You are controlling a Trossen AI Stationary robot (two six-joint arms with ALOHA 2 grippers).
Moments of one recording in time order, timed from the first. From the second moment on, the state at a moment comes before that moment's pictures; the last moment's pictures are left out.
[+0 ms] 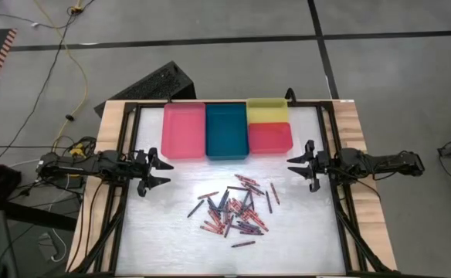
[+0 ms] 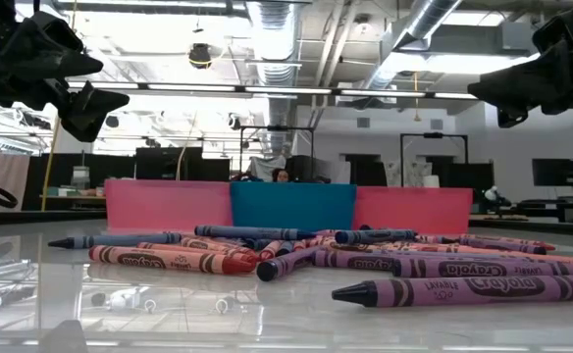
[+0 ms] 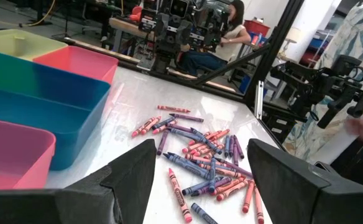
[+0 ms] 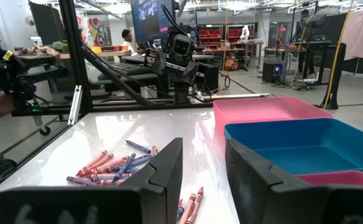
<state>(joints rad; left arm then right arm) -0.09 0.00 0.01 0.03 -0.01 -0.33 0.08 0.01 0.00 0.04 0.13 0.03</state>
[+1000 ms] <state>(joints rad) -0.09 0.00 0.01 0.06 -0.14 -0.25 0.08 0.01 0.01 0.29 0.22 0.52</state>
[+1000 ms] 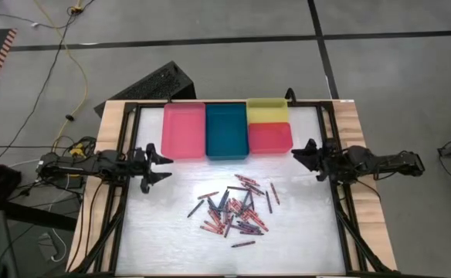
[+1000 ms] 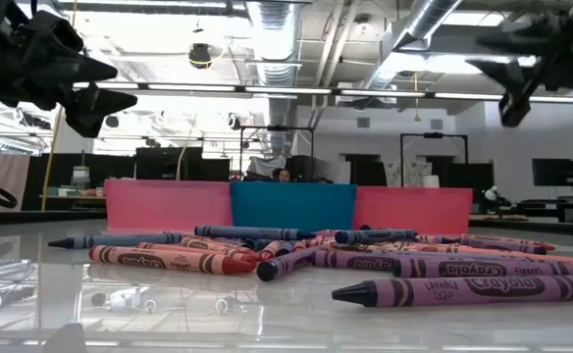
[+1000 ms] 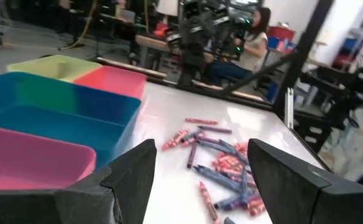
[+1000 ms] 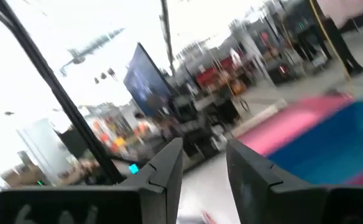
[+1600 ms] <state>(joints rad) -0.09 0.00 0.01 0.20 -0.21 -0.31 0.16 0.54 0.55 -0.27 0.44 0.43</state>
